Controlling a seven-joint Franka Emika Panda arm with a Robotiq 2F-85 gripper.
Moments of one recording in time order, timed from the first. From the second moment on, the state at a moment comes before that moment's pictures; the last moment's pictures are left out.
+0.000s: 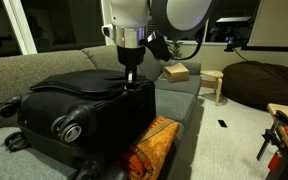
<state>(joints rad) 0.23 0.39 -0.06 -2.05 -0.51 2.57 0.05</state>
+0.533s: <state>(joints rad) 0.25 0.39 -0.04 -2.03 -0.53 2.53 0.06</state>
